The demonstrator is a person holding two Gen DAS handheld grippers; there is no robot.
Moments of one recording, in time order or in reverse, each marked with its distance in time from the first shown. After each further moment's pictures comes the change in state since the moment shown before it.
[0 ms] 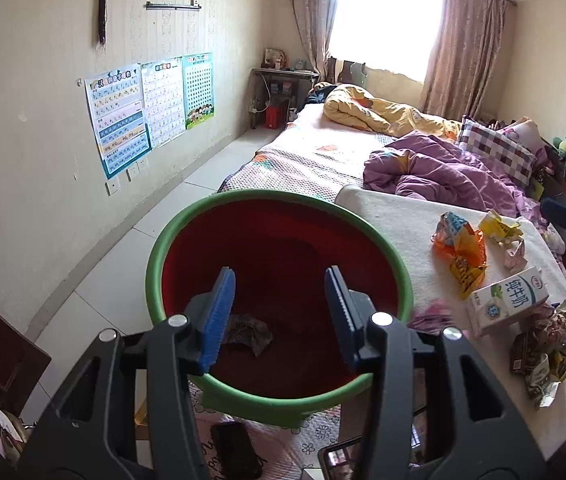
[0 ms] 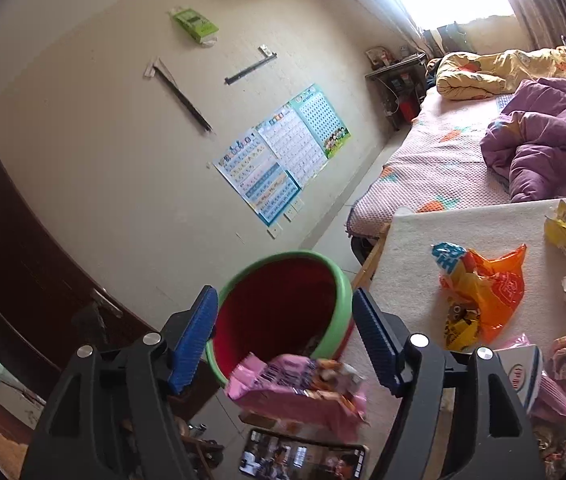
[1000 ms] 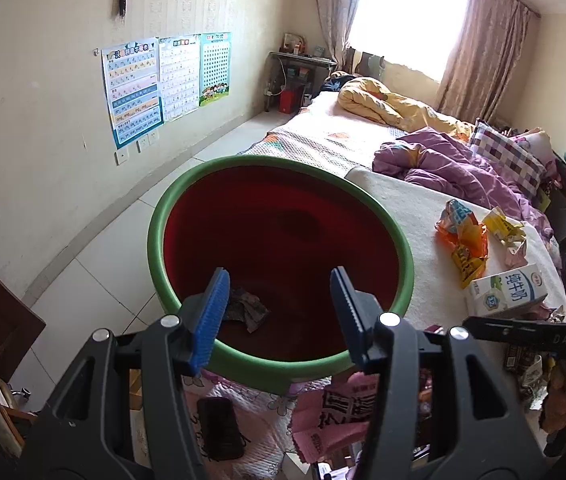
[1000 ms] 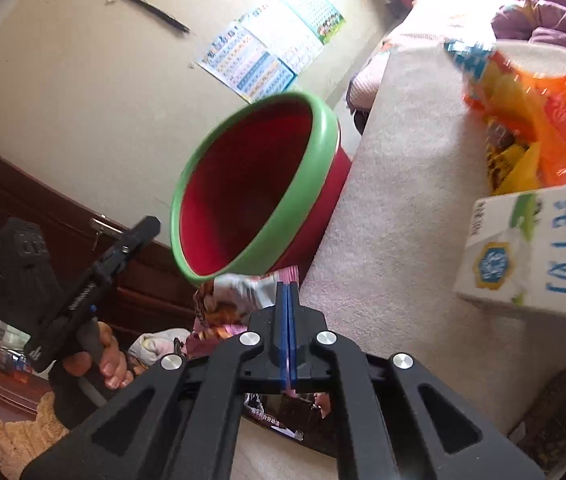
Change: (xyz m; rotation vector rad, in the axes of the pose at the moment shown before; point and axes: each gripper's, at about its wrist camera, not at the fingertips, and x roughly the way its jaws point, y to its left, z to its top) left arm -0.002 0.004 -0.017 -0.090 0.057 0.024; right arm 0.079 -0.041 -0.080 0.113 0.346 0.069
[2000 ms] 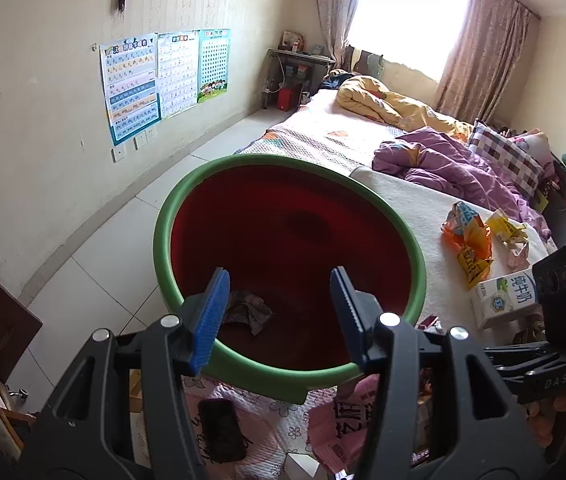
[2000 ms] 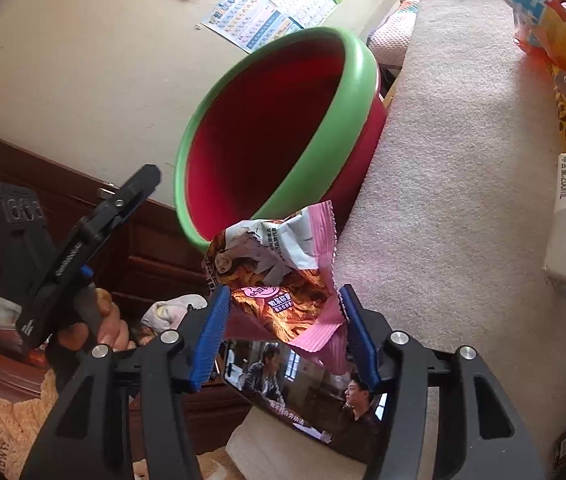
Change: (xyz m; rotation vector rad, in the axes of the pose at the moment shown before) left arm 0.008 0.012 0.003 -0.003 0.010 -0.018; right arm 0.044 0.003 -0.001 0.013 0.176 0.076
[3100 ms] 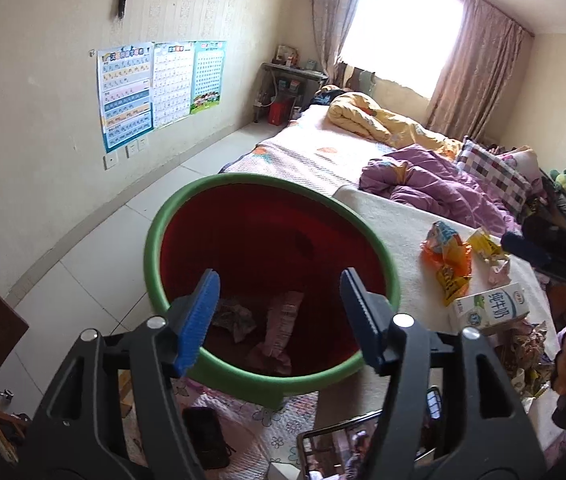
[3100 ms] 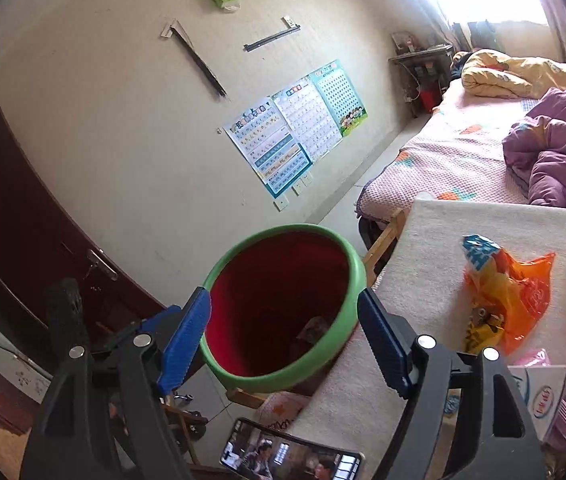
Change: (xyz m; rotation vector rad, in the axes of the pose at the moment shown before) left arm -0.020 -0.008 0.003 -0.032 -0.073 -0.075; right arm -0.101 0.048 0.027 -0.223 -0.468 -0.171
